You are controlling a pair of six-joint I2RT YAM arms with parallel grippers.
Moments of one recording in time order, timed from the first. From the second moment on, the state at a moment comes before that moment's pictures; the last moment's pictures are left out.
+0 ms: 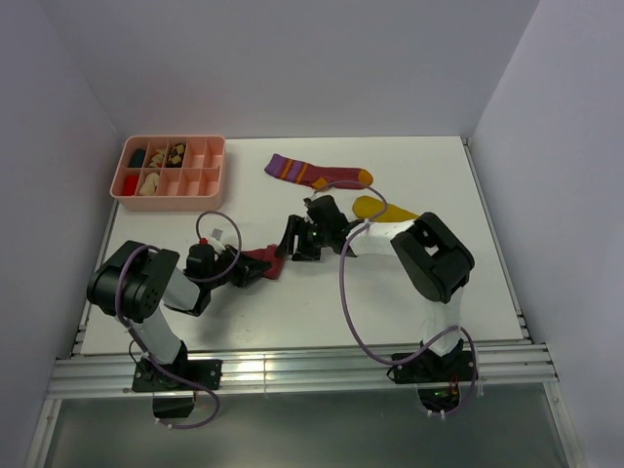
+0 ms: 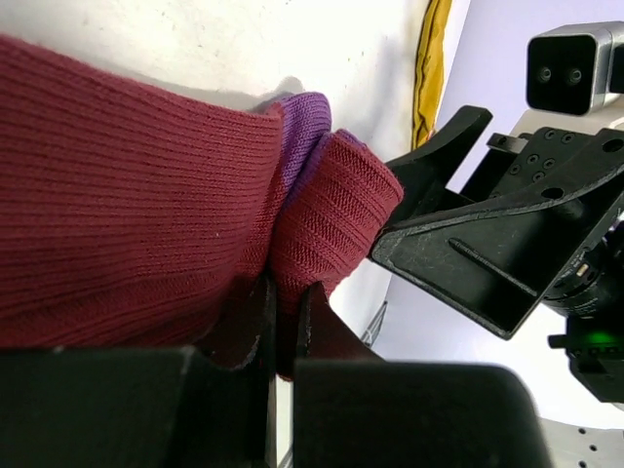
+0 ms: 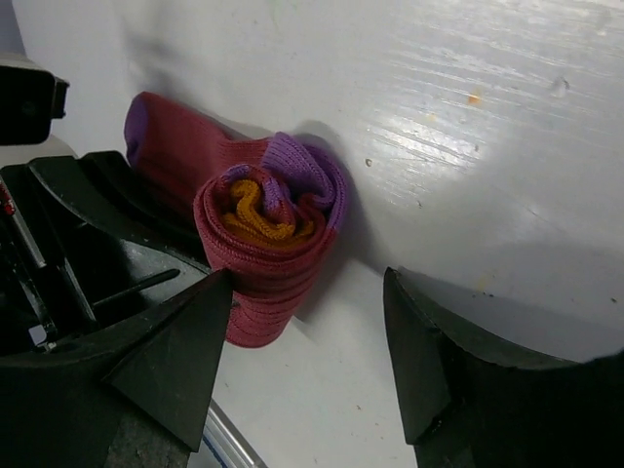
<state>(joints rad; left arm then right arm) -0.30 1.72 0.25 1.00 0.50 -1.26 0.67 1.91 1.04 0.11 -0.36 0.82</state>
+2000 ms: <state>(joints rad) -0.85 1.55 0.75 0.25 -0.23 -0.38 0.61 1.97 1.33 -0.42 -0.07 0.72</state>
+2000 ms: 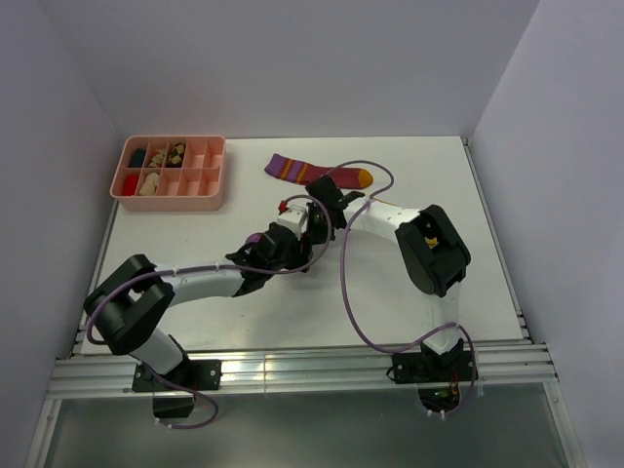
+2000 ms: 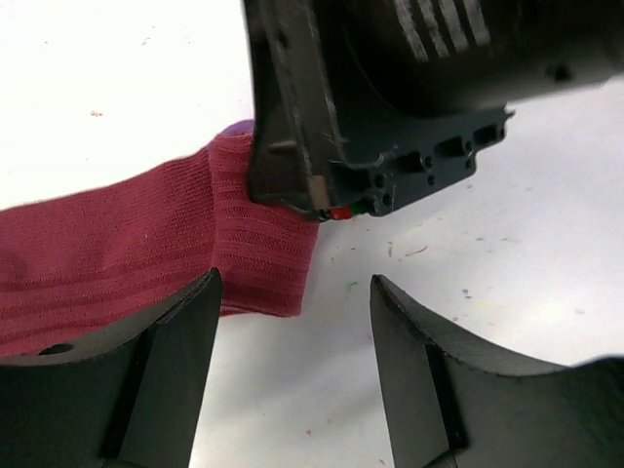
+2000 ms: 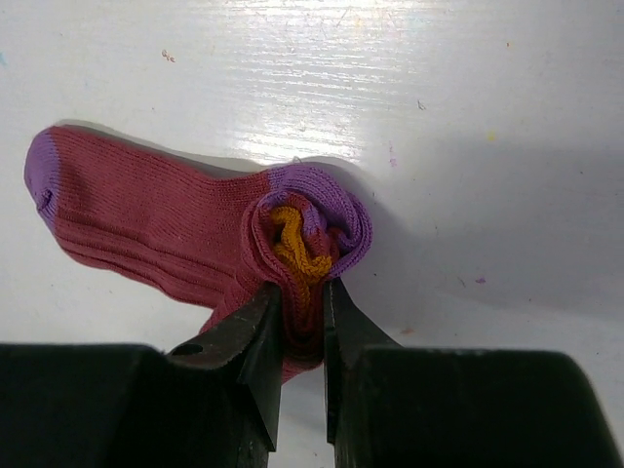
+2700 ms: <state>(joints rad) -0.96 1.80 0.91 0.20 -0.56 -0.34 0.59 1.97 1.33 -0.42 -0.13 0.74</state>
